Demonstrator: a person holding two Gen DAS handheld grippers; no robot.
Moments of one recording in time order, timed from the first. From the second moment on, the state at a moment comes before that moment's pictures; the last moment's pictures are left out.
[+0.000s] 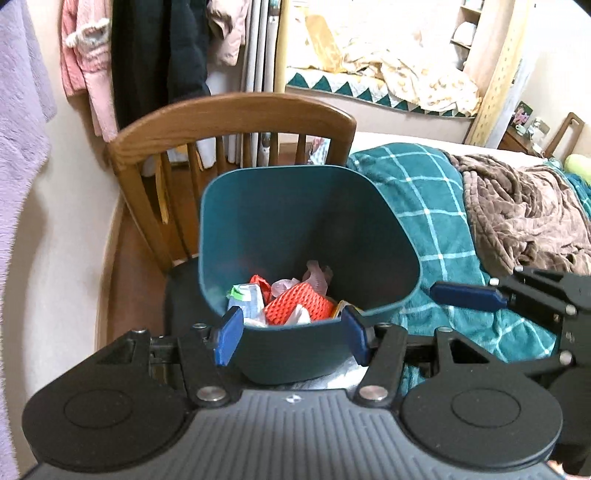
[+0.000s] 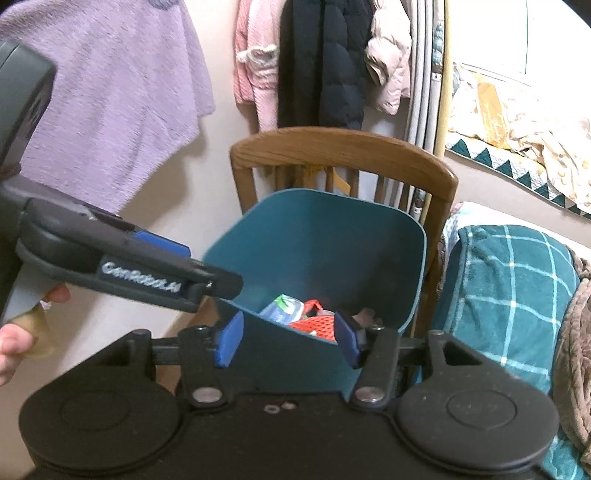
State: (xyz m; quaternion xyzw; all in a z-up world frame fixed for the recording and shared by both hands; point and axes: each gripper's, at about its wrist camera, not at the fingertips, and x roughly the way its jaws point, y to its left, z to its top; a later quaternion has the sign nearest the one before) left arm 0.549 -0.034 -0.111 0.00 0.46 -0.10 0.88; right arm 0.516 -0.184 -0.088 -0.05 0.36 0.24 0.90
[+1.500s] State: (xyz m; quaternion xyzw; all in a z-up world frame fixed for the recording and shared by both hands) left arm 0.415 0.058 -0.651 -0.07 0.62 -0.01 0.78; right arm 0.413 -0.127 -0.599 -0.07 0.54 0.24 0.80
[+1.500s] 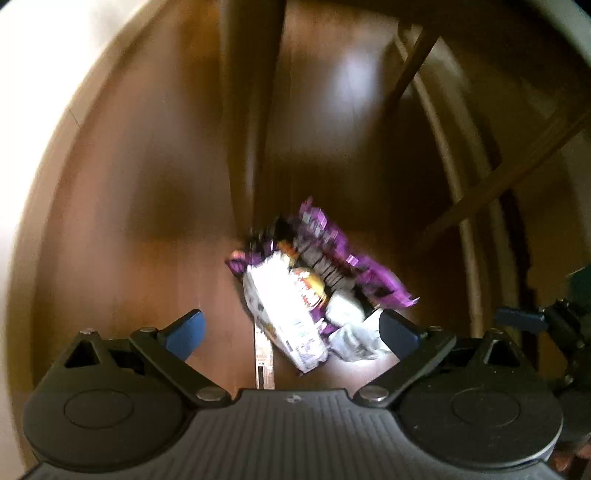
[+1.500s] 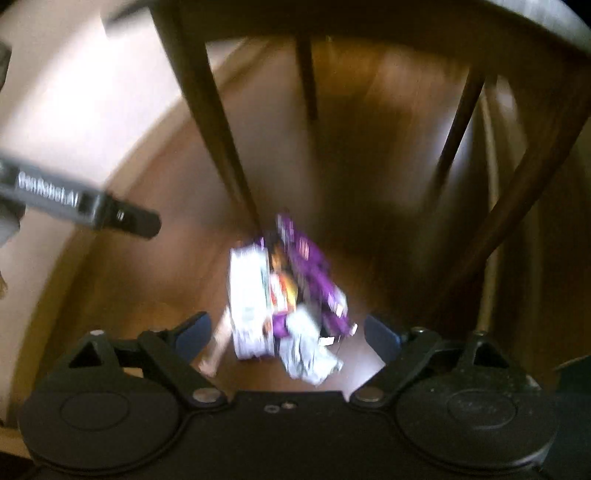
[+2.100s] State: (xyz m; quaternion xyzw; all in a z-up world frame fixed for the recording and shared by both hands) left arm 0.458 0.047 -0.861 -0.02 0.70 -0.01 0.72; right arm 0.437 -0.106 -0.811 -0.16 0.58 0.29 0.74
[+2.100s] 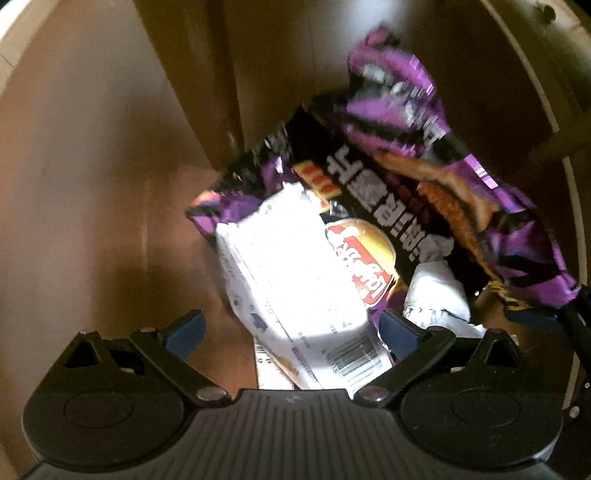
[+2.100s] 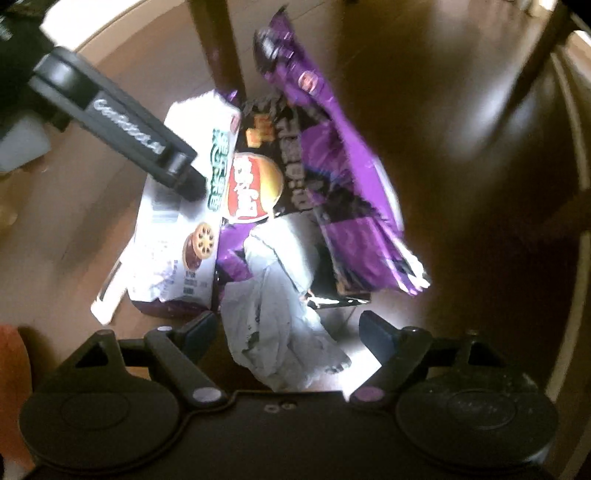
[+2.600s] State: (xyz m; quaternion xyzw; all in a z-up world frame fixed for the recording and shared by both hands) left arm 0.442 0.041 -0.868 -0.03 0.72 -0.04 0.69; right arm 0.440 -0.100 -0.836 -0.14 0.63 0.31 0.70
